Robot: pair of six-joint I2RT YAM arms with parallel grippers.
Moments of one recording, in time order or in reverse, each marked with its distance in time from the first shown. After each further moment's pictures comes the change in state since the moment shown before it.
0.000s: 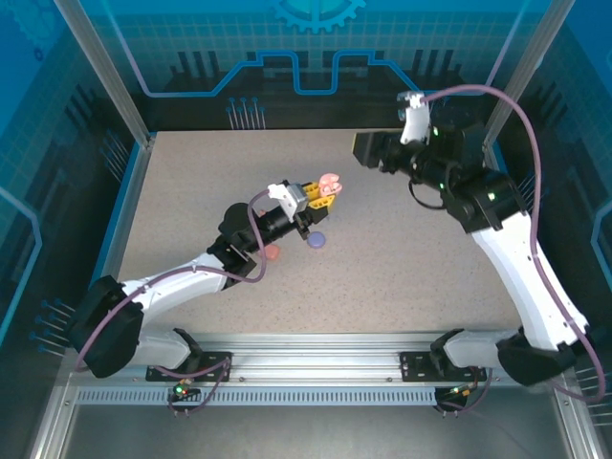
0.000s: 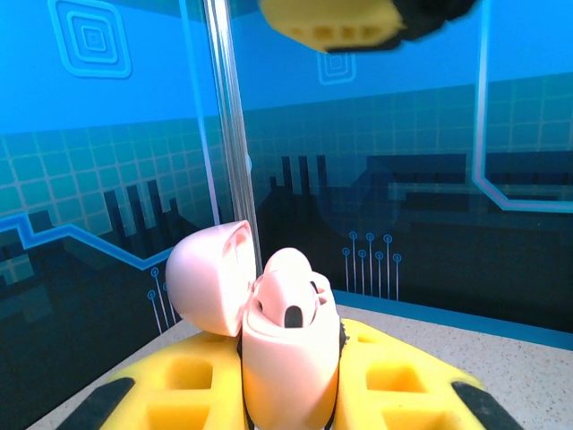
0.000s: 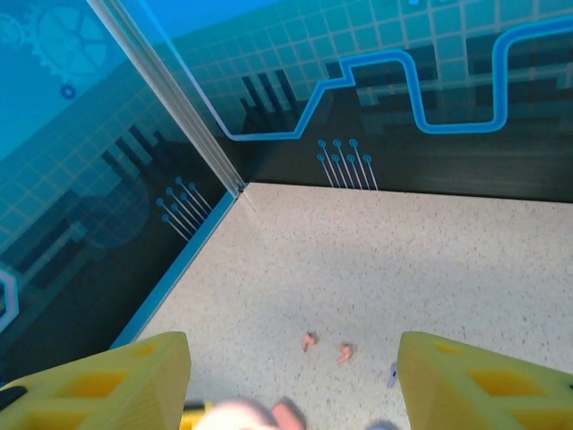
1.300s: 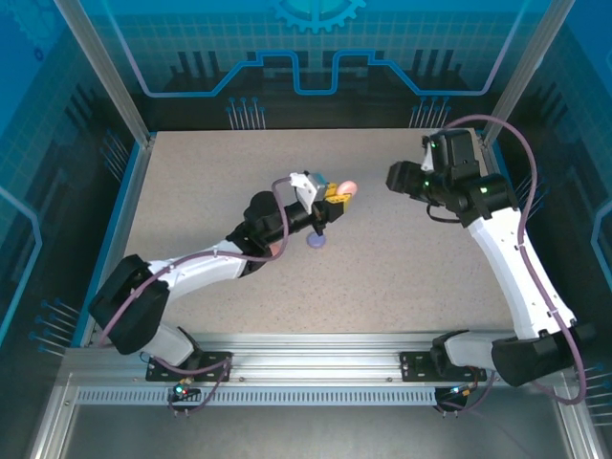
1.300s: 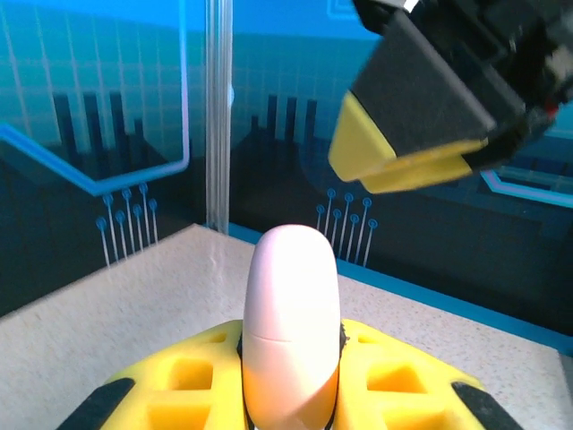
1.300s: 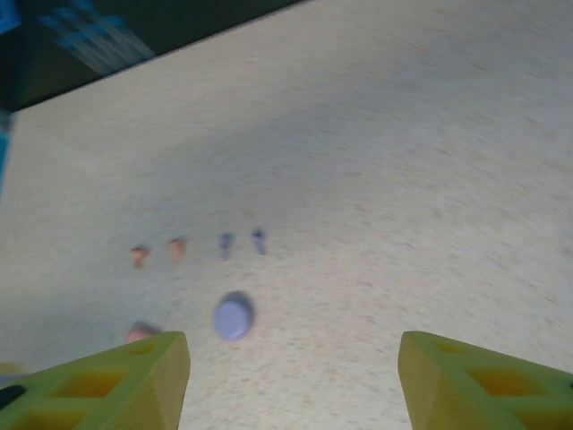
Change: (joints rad) left arm -0.021 0.188 0.145 -0.113 -0.002 -0.190; right arm -0.232 -0.065 -0.312 -0.220 0.117 0.137
